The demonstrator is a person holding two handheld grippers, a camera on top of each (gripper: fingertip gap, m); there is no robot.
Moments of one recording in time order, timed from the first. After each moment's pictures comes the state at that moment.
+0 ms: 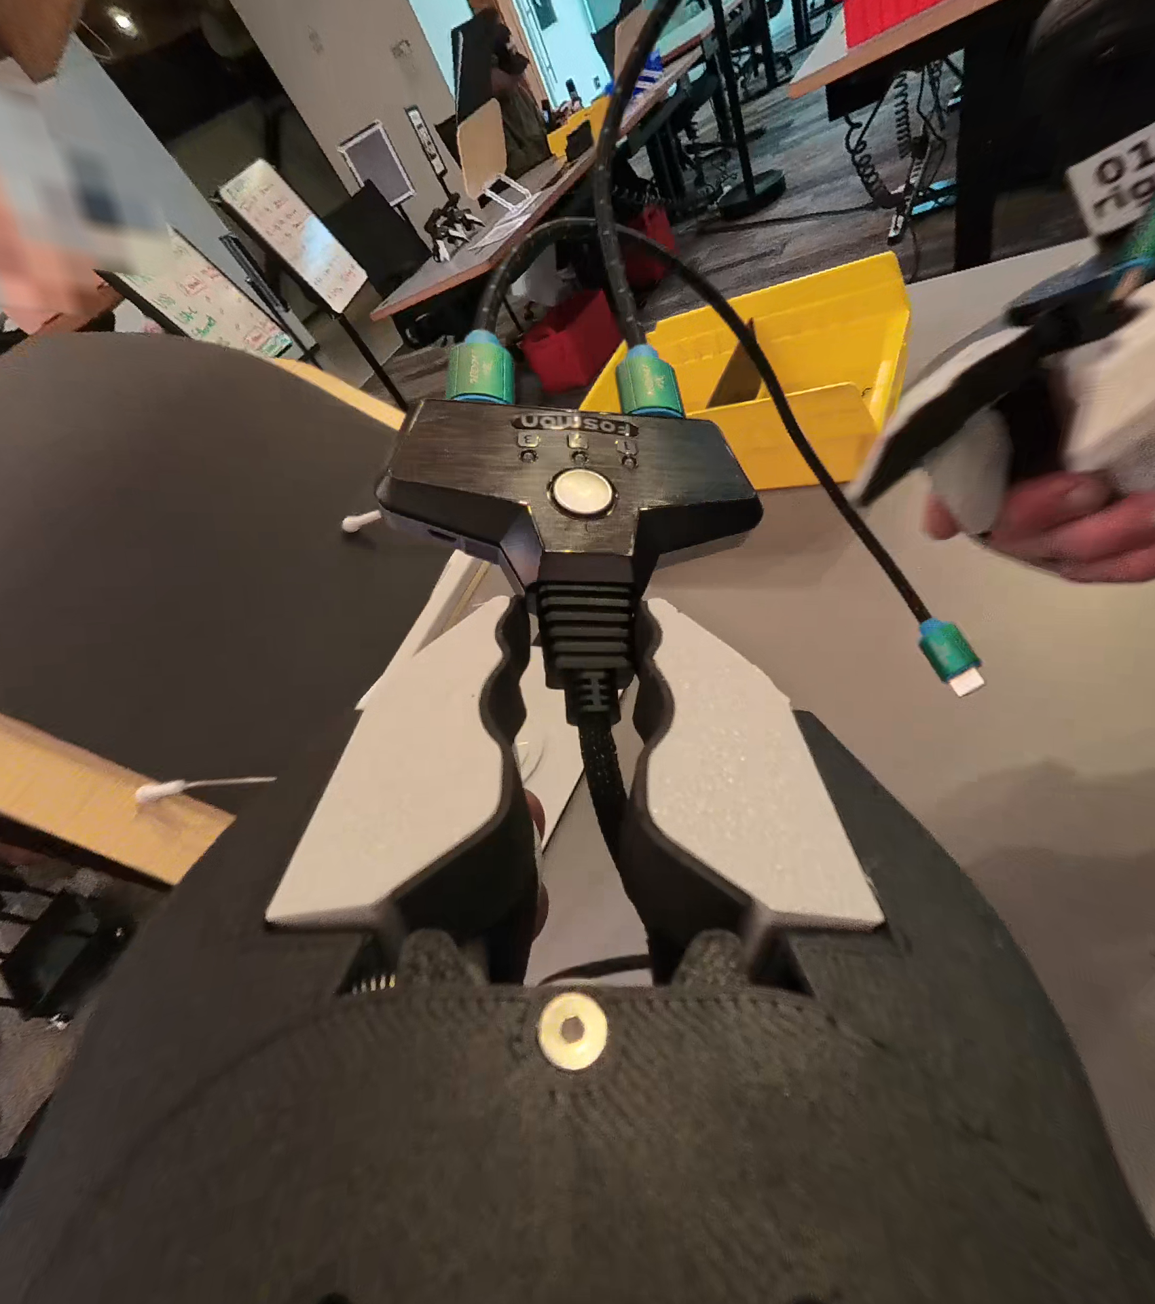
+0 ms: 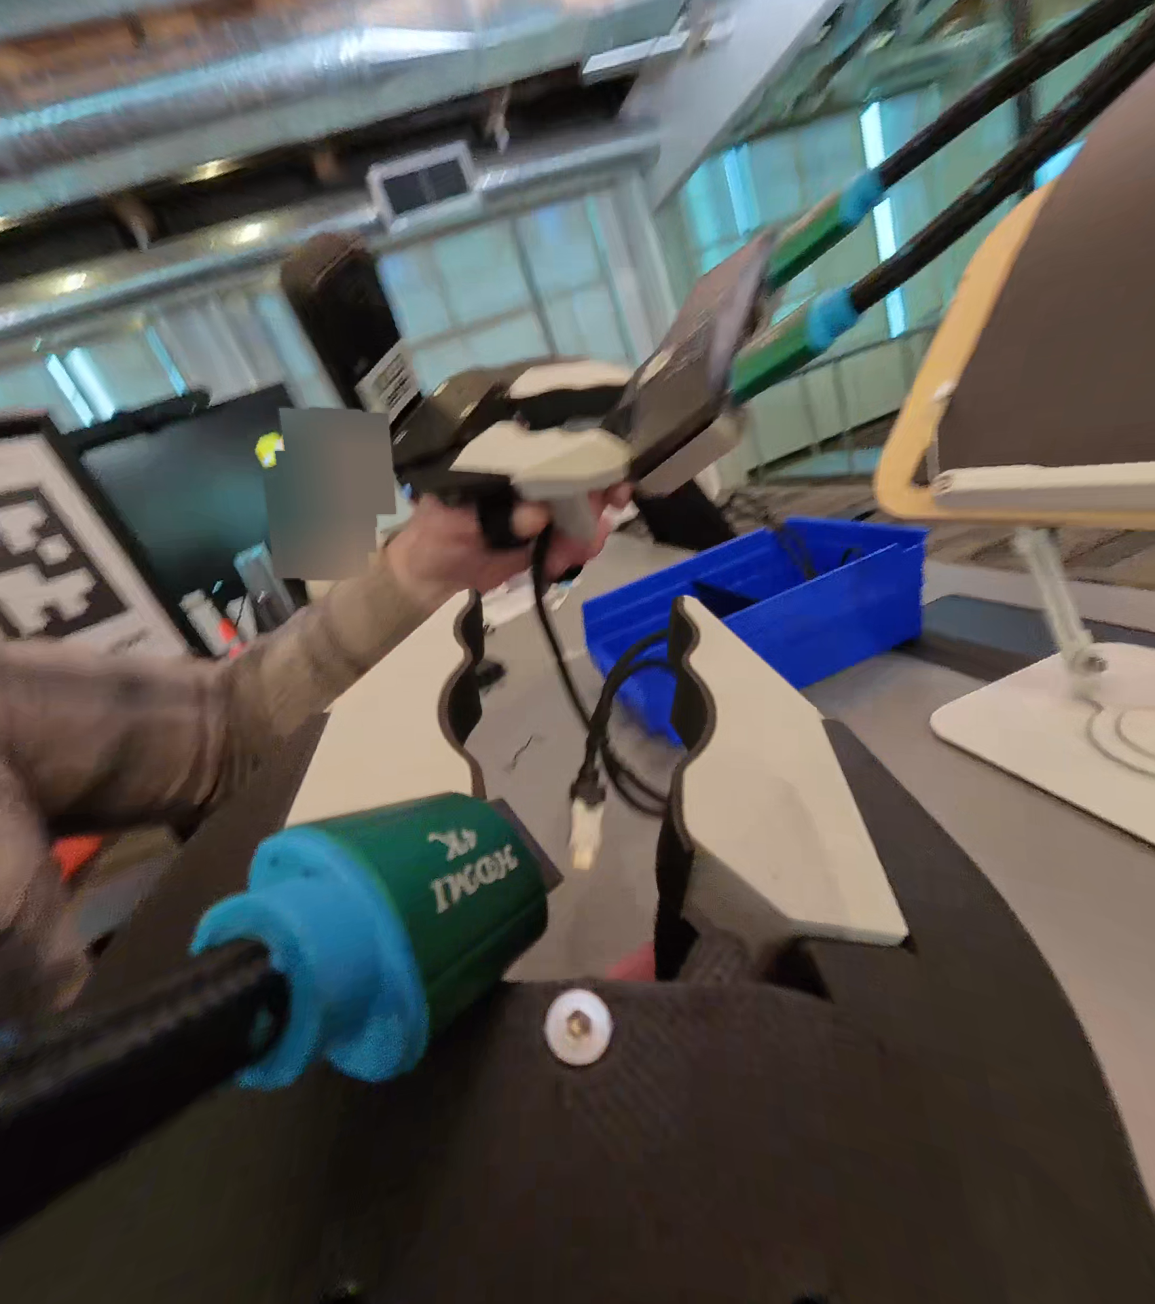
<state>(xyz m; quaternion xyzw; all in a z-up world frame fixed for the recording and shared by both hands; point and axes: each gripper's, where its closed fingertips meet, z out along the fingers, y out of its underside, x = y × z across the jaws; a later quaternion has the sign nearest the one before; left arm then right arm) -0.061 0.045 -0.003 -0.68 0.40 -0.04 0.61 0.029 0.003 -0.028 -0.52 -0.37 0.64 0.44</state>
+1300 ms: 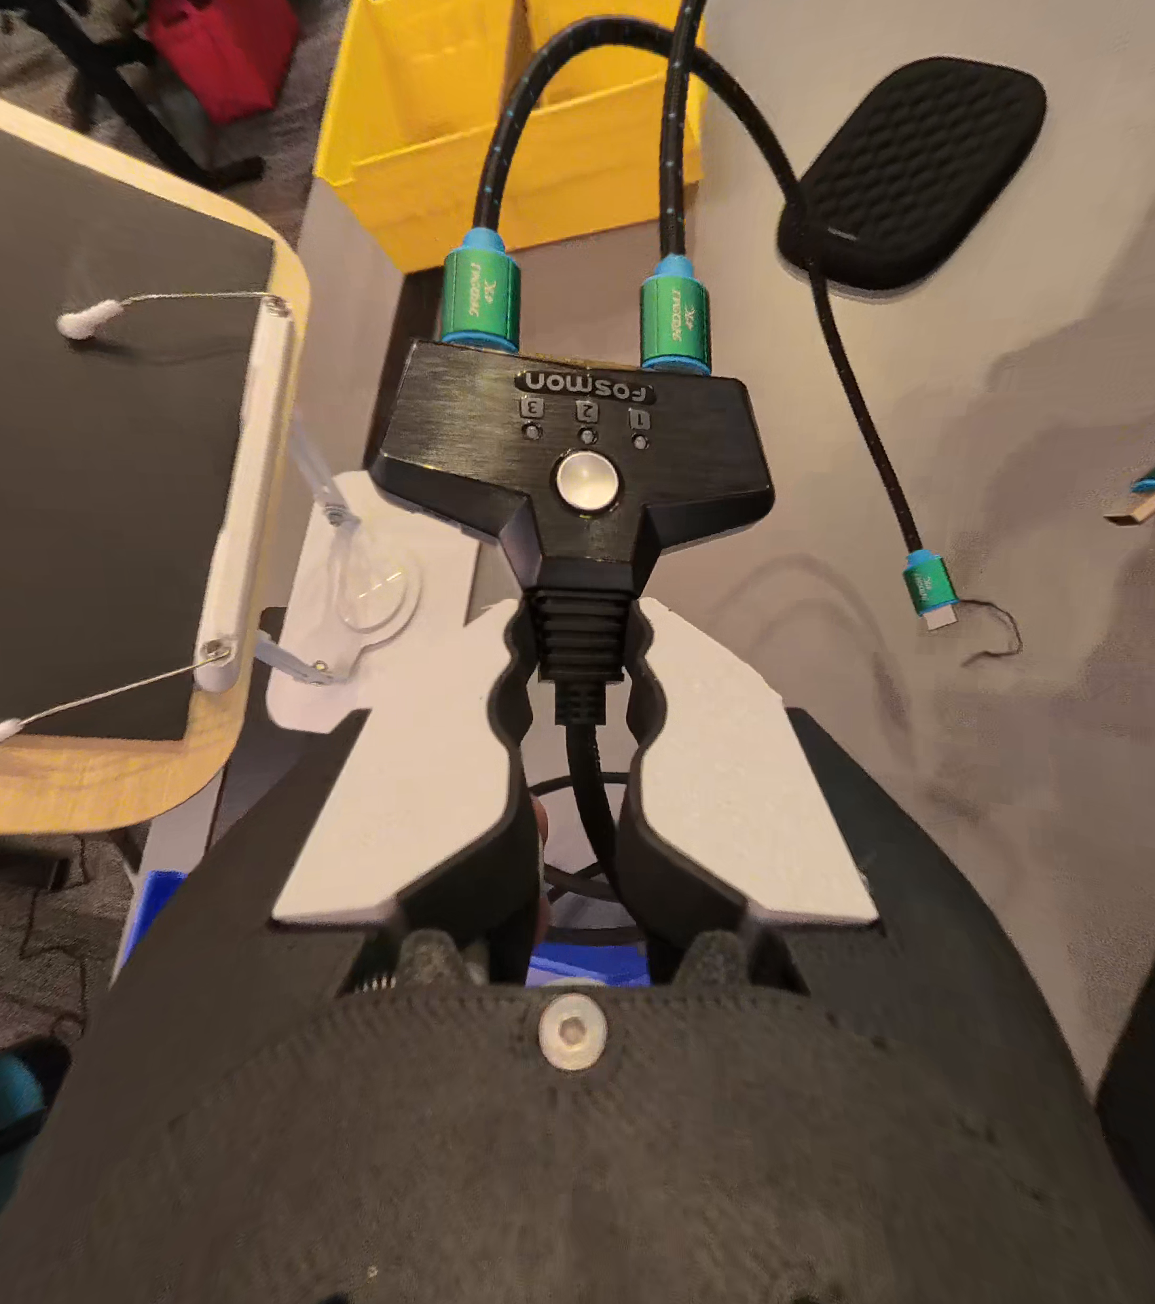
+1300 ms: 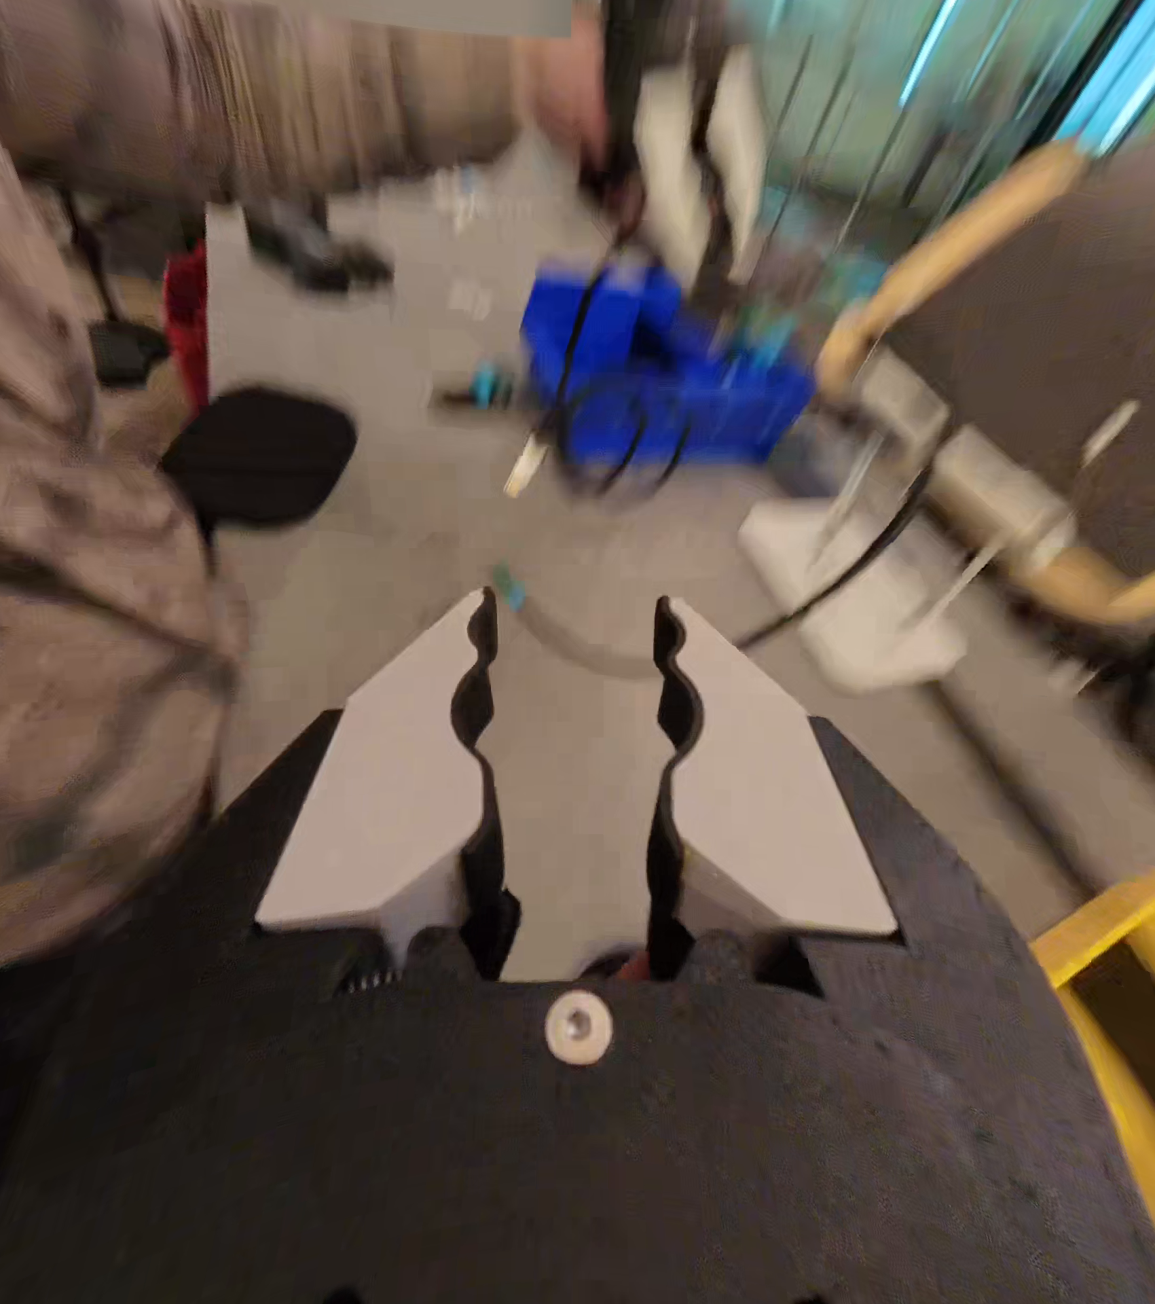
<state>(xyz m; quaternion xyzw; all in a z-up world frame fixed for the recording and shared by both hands) -0.107 0.027 -0.040 -0.74 0.52 -0.11 0.40 0.178 -0.065 -0.033 -0.53 -0.63 0.34 0.46</state>
